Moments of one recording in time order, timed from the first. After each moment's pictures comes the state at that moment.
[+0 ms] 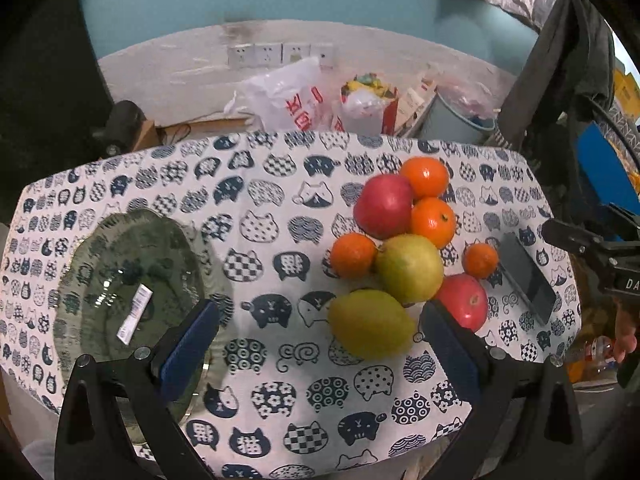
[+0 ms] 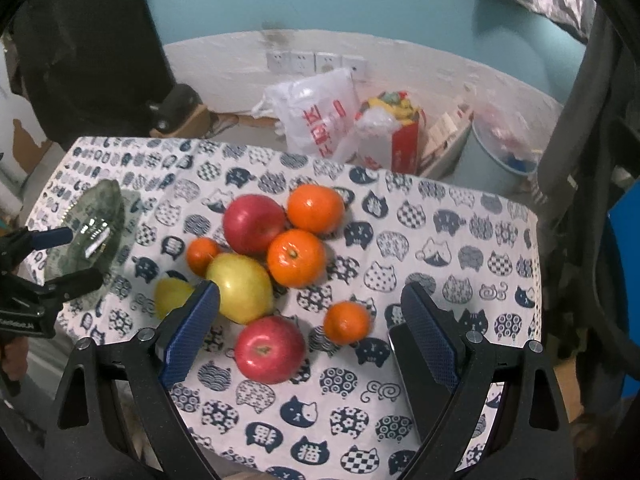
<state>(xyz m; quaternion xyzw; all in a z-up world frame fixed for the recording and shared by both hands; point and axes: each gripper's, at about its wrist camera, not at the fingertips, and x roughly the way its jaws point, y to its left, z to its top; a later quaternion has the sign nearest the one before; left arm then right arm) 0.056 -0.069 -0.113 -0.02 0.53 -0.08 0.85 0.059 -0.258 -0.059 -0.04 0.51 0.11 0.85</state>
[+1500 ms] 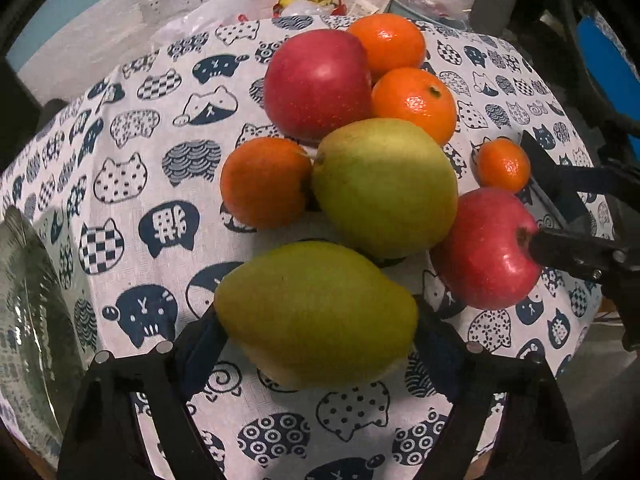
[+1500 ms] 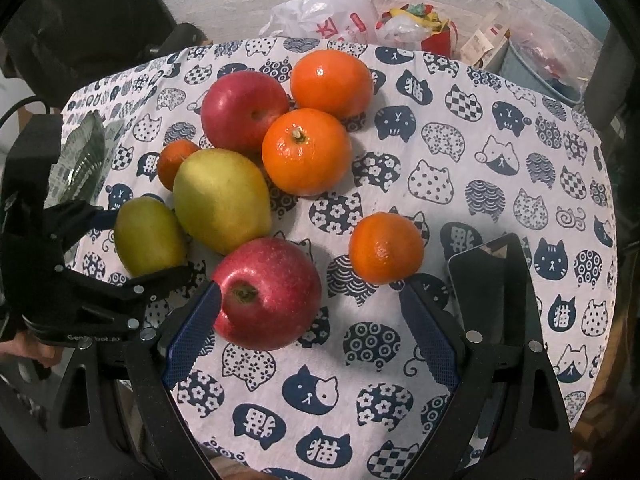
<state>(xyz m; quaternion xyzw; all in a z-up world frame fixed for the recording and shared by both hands) 0.085 -0.144 -0.229 0.07 0.60 -0.16 0.78 0.054 -0.260 -0.157 -0.01 0.60 0.14 0.78</state>
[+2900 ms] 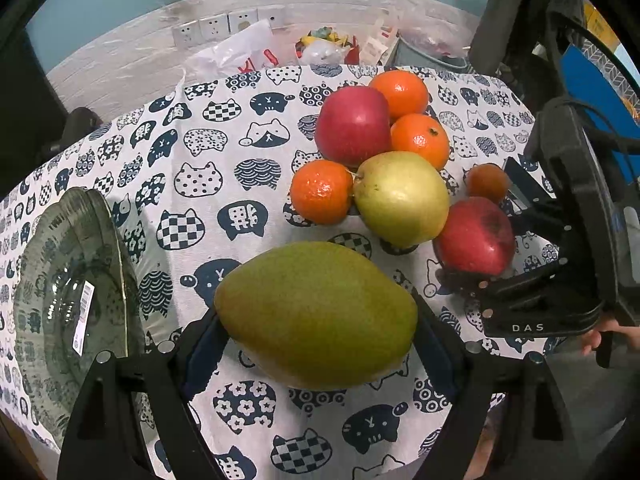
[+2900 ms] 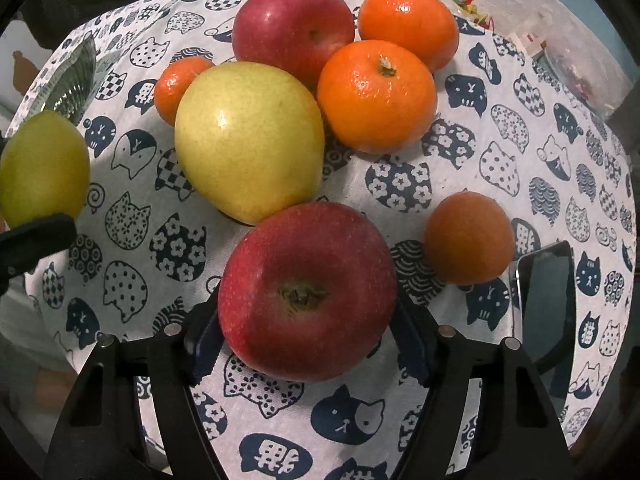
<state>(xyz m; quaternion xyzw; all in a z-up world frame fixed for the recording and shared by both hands) 0.050 -0.094 -0.182 0.04 0.55 -0.15 0.82 0.049 -0.213 -0.214 -0.10 0.63 0.15 0.76</state>
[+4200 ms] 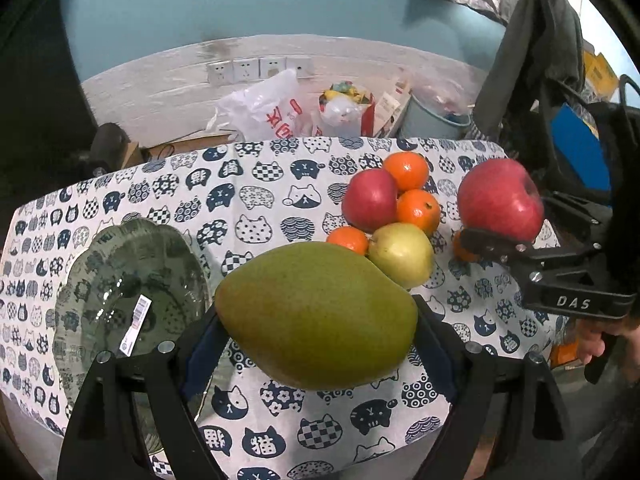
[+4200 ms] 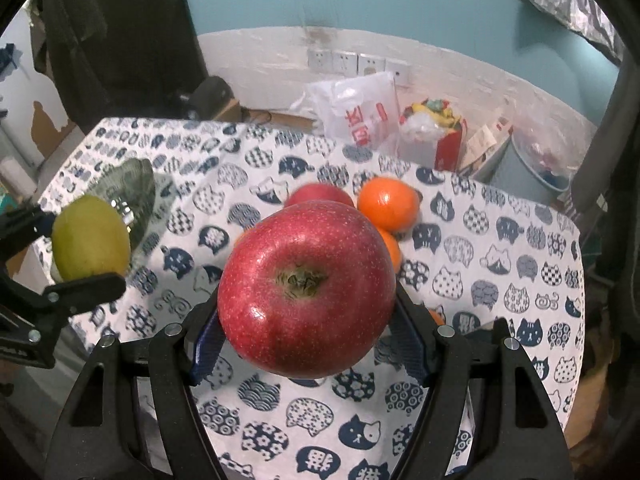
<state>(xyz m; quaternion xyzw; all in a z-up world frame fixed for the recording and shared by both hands) 0.040 -0.055 -0.112 0.00 0.50 -0.13 0.86 0.047 -0.191 -0.087 -0.06 0.48 0.16 0.86</state>
